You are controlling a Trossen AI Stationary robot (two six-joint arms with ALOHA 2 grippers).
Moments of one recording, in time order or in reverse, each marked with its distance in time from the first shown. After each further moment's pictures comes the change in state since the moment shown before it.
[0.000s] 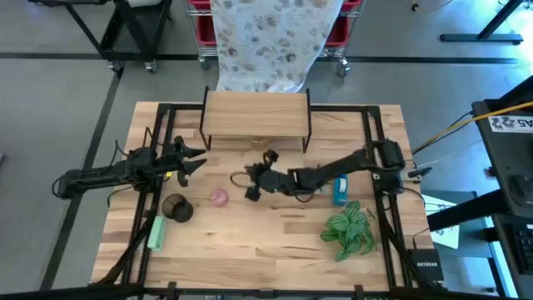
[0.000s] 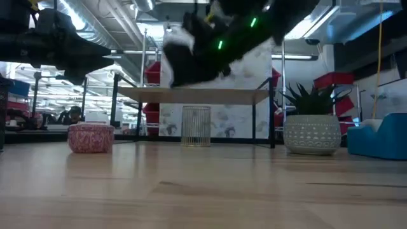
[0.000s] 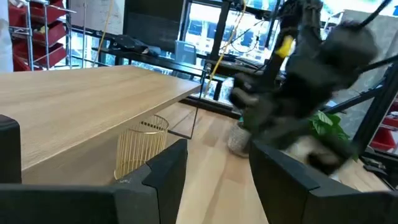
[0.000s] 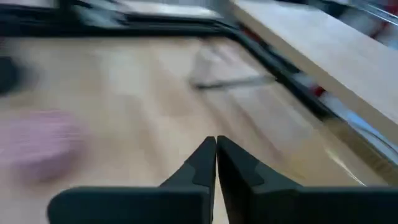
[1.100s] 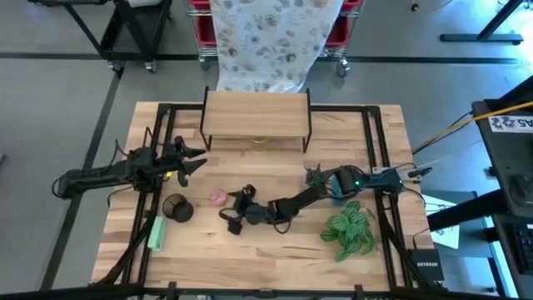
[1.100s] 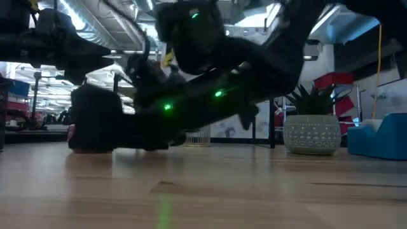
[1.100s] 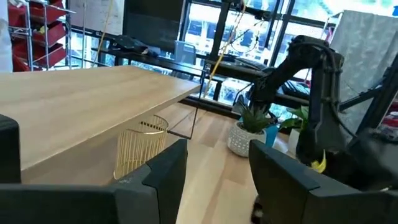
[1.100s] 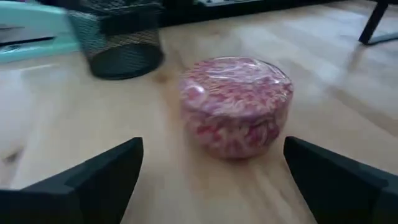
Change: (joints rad) left arm 0.000 0.002 0.000 0.000 0.000 0.000; right arm 0.086 0.576 0.312 0.337 0.090 0.220
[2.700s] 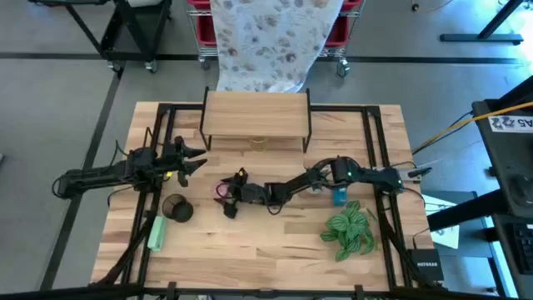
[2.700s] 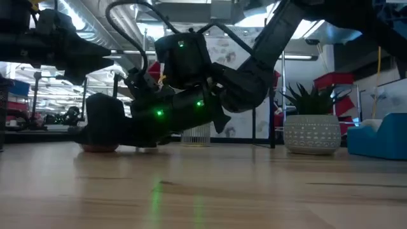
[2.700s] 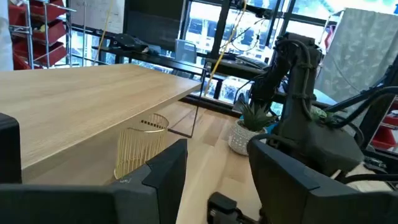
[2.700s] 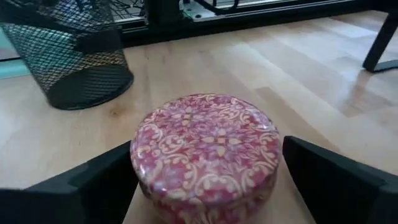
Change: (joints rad) left arm 0.000 0.003 0.000 0.000 0.000 0.000; right arm -0.130 0.011 0.022 0.075 -0.257 -0.085
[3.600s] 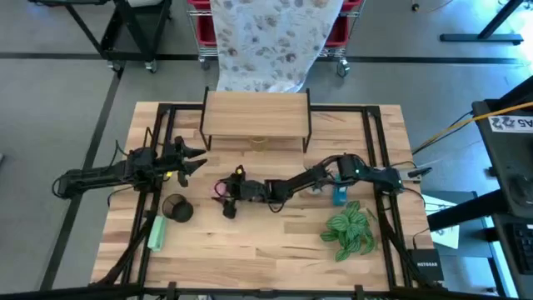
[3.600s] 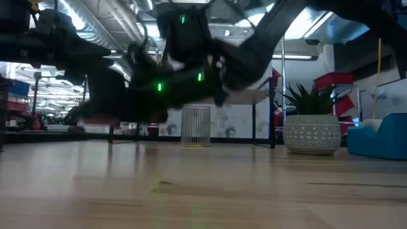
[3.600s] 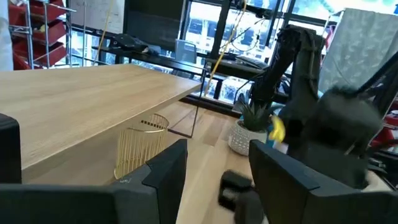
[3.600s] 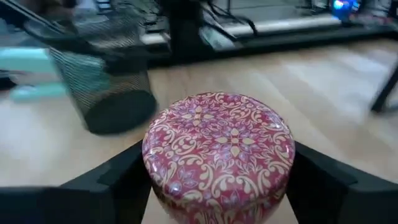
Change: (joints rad) left arm 0.000 0.000 0.000 0.000 0.000 0.000; right arm 0.015 -0.134 -0.002 -0.104 -0.042 -0.075
